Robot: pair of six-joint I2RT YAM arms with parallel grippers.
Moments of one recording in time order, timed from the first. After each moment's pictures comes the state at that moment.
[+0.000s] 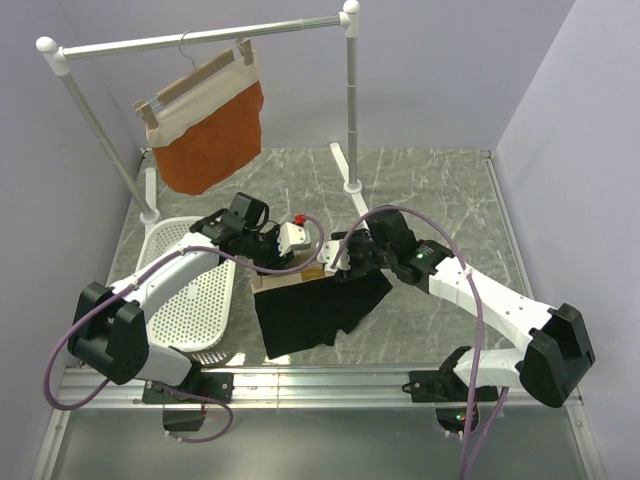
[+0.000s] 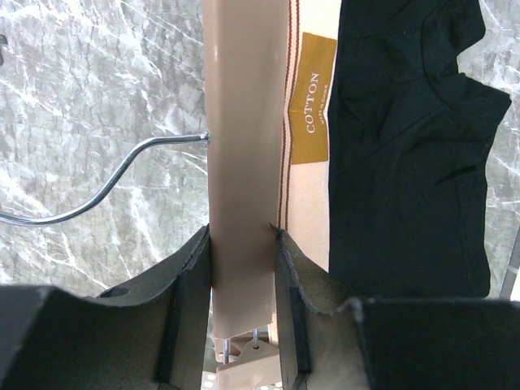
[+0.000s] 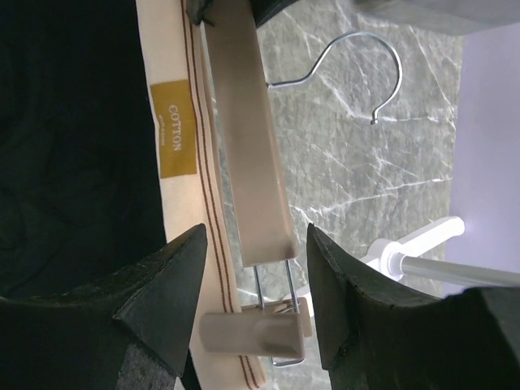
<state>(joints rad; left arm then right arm) -0.51 1.40 1.03 -0.60 0.53 0.74 0.70 1.24 0.93 -0.32 -0.40 -1.01</state>
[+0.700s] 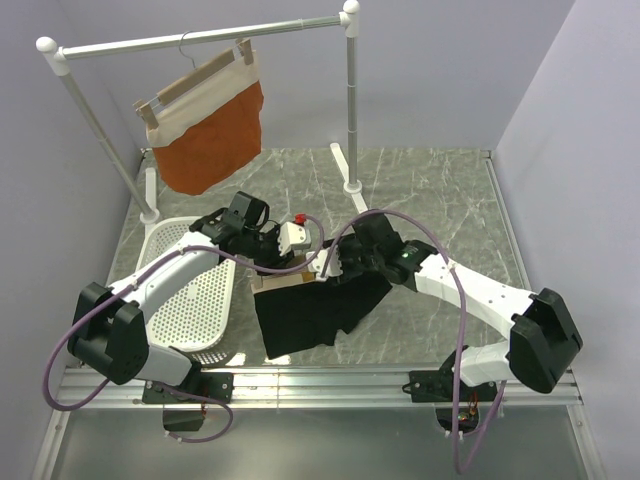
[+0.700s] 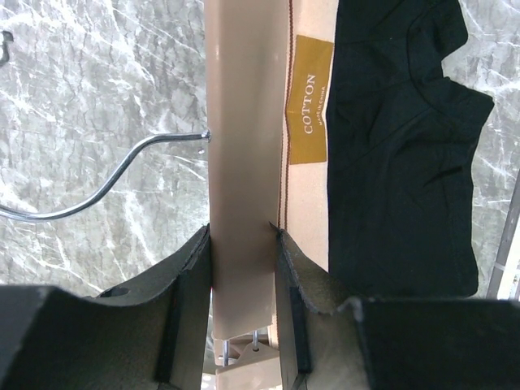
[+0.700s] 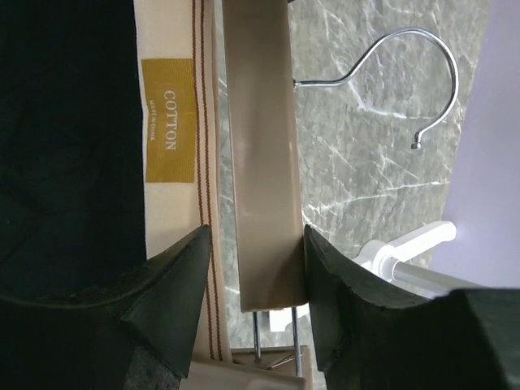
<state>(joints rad) -0.51 1.40 1.05 -0.62 0.55 0.73 0.74 1.34 0.93 -0.31 -0.31 -1.12</state>
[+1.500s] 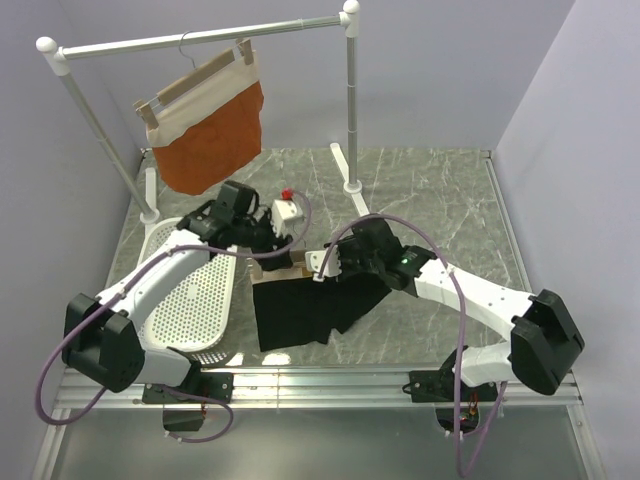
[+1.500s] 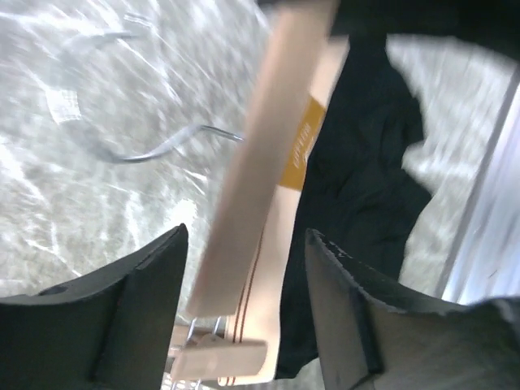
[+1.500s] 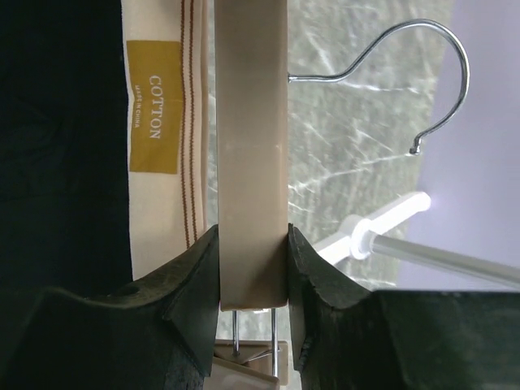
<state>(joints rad) -0.47 1.36 1.08 -0.59 0.58 0.49 0.76 1.33 0.89 -0.22 -0.19 -1.12</state>
